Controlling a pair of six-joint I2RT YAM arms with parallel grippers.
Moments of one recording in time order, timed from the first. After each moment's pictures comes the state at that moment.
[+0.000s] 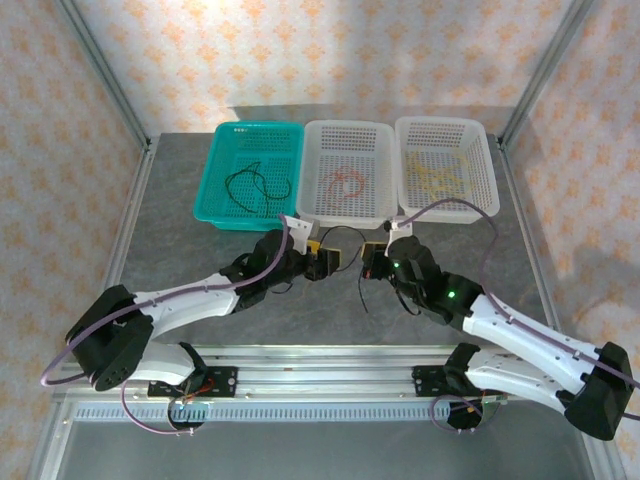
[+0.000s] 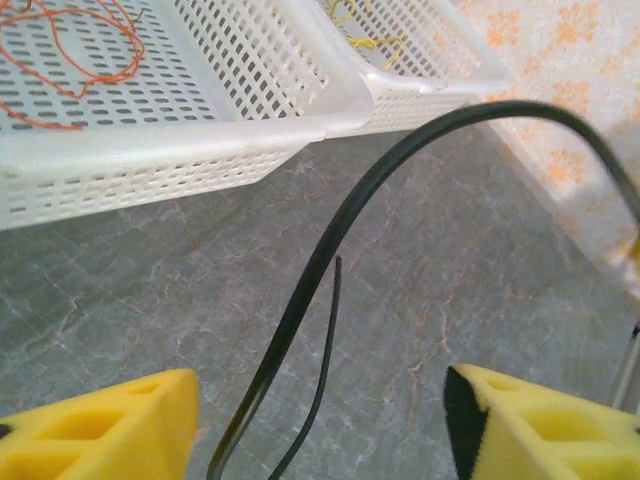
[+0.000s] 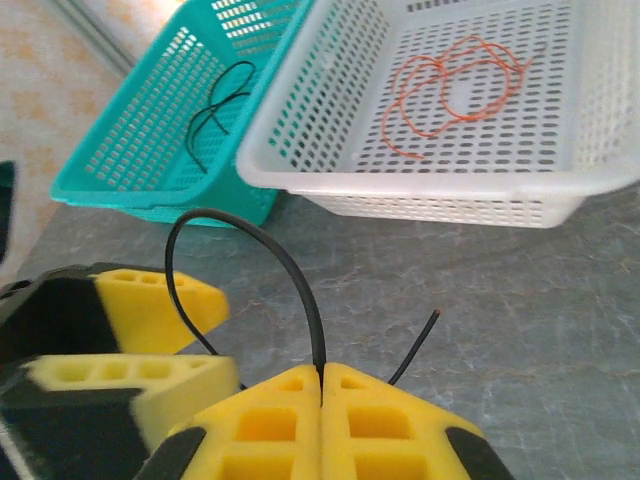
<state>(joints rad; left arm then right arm) -0.75 1.35 0.66 0.27 0.08 -0.49 0.85 0.92 0.69 -0.27 0.26 0.62</state>
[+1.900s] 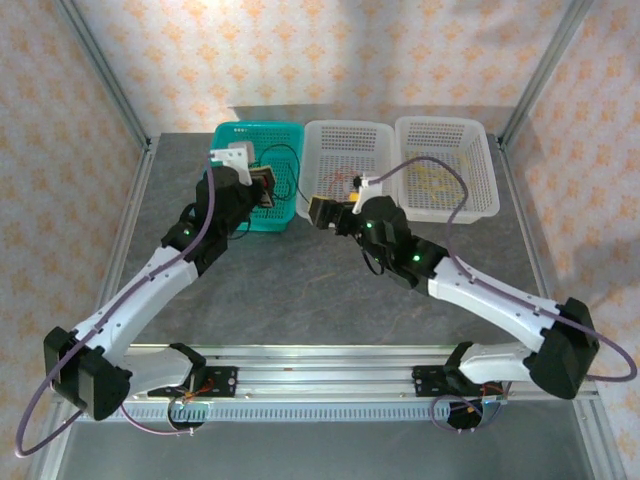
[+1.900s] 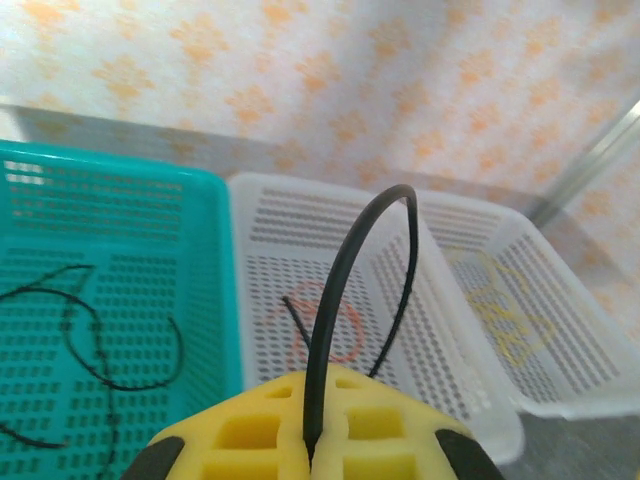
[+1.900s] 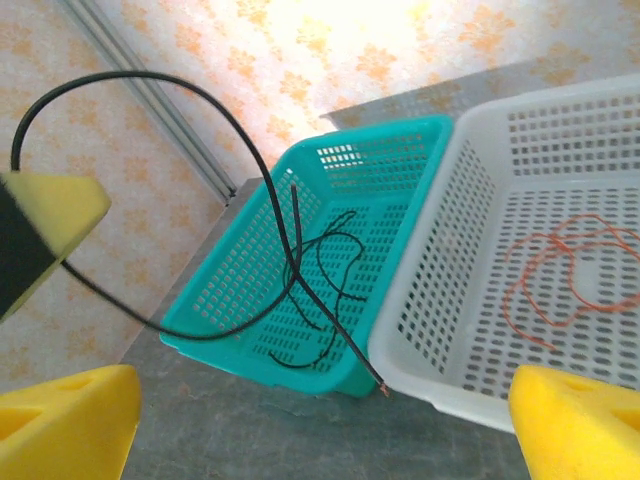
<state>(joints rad) -0.42 1.20 1.07 -0.15 -0.14 -0.42 0.85 1.27 1.00 0.01 0.27 0.53</state>
